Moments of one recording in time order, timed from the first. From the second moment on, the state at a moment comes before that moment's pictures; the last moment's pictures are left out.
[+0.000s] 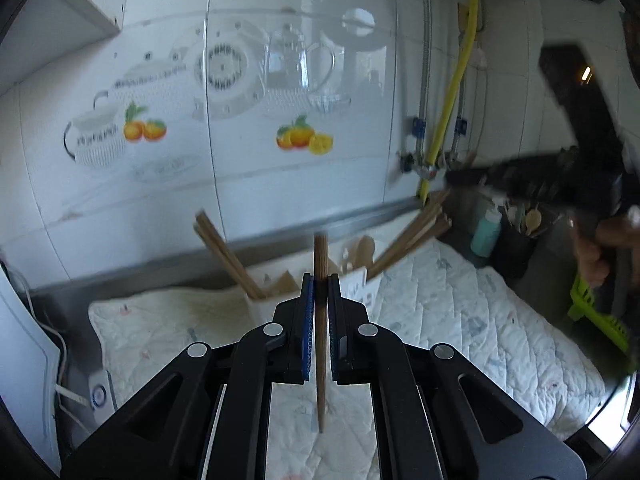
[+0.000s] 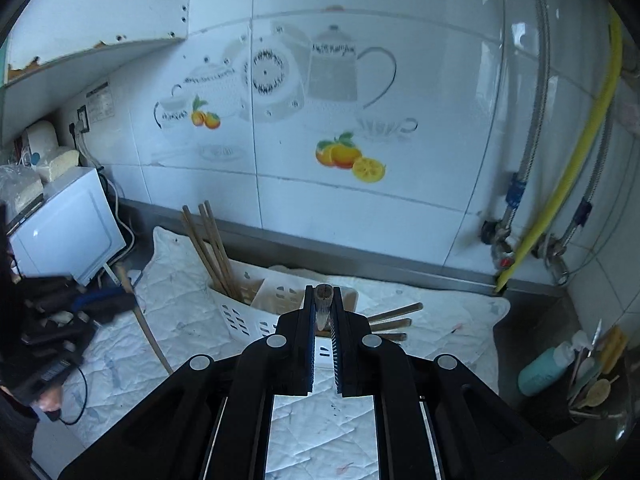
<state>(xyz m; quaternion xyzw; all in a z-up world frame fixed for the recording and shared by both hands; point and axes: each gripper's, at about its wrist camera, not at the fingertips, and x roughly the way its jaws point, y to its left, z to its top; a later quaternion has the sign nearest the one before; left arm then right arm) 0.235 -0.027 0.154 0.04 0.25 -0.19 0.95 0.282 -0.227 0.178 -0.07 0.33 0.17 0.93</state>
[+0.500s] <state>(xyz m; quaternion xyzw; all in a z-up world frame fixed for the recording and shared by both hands) 0.280 -0.033 0.175 0.04 0.22 -0.19 0.95 0.314 -0.225 0.146 -0.06 0.35 0.17 0.92</state>
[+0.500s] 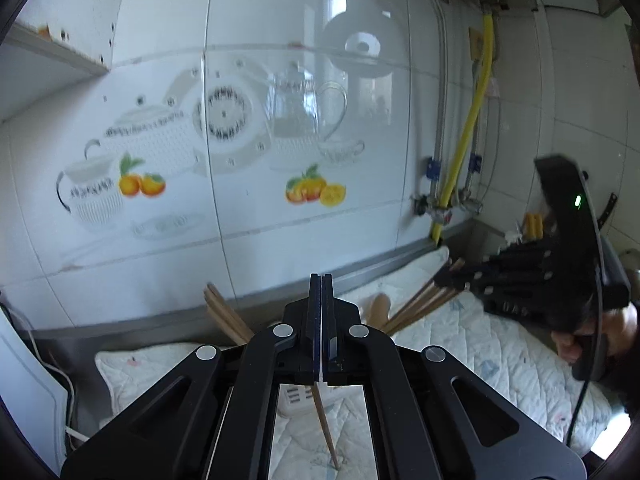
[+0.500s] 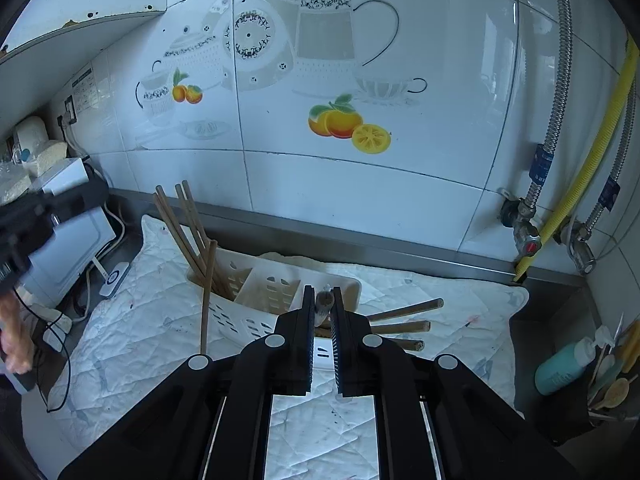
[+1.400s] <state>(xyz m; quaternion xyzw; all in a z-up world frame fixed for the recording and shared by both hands) 0.350 -0.047 0.076 0.03 0.35 -0.17 0.92 0.312 -0.225 0.147 -0.08 0.34 0.17 0.92</state>
